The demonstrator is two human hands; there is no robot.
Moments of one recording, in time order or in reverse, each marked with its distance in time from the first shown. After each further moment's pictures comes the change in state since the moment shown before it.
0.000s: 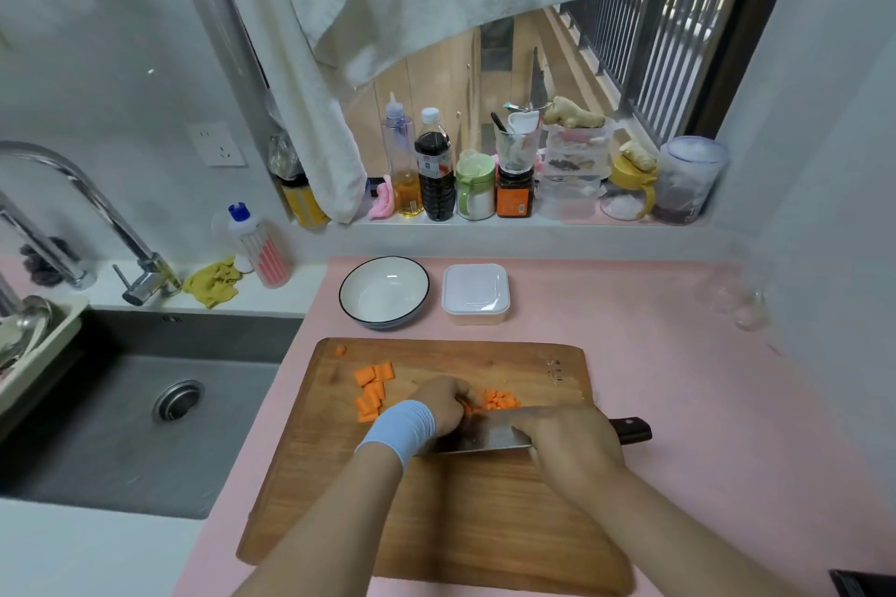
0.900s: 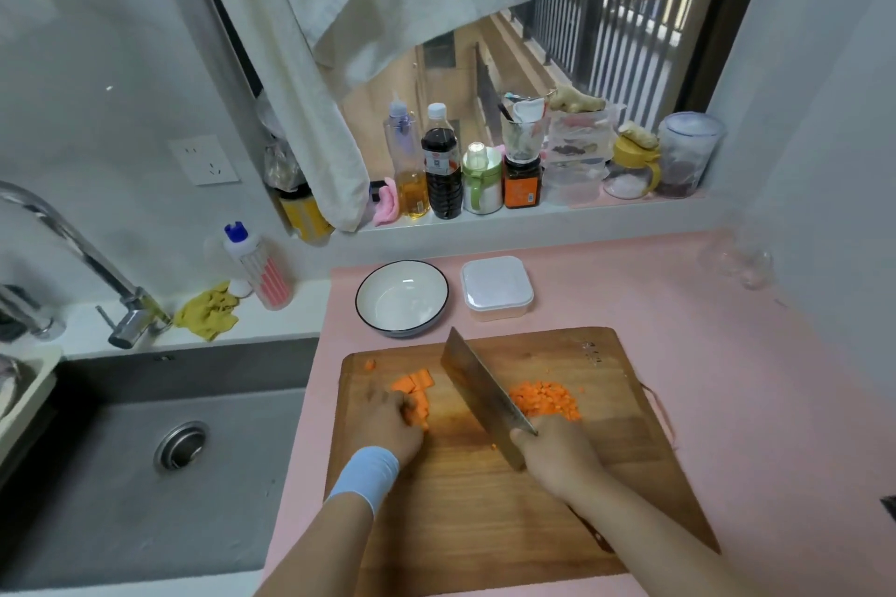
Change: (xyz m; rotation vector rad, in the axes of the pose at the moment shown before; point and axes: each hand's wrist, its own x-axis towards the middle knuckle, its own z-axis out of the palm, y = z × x) left_hand 0.016 -0.131 -0.087 0.434 0.321 -0.001; right_hand 0.028 -0.112 0.006 0.864 -0.235 0.627
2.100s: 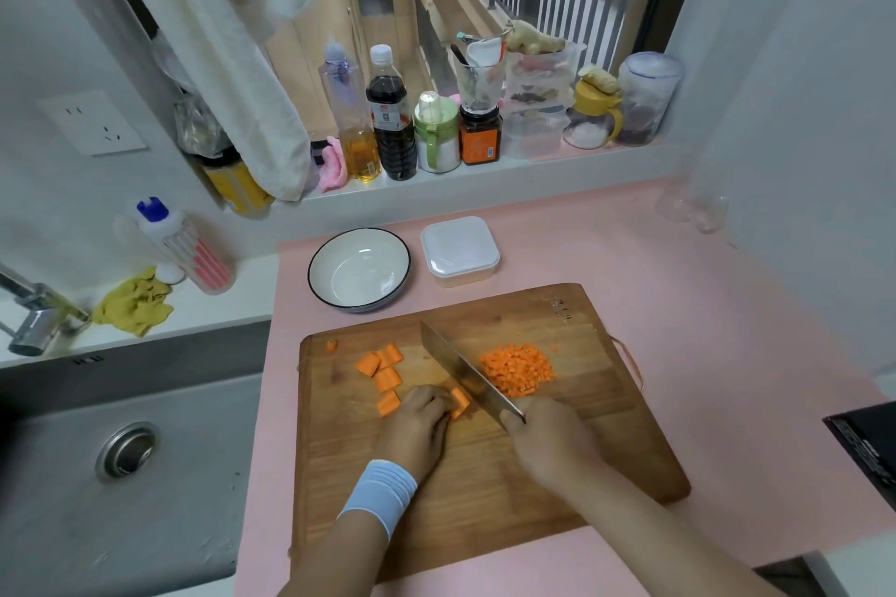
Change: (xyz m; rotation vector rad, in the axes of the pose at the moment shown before) left_hand -0.014 0.017 0.061 -0.214 0.184 0.899; right_hand -0.015 0.009 0.011 -0.173 0.136 0.040
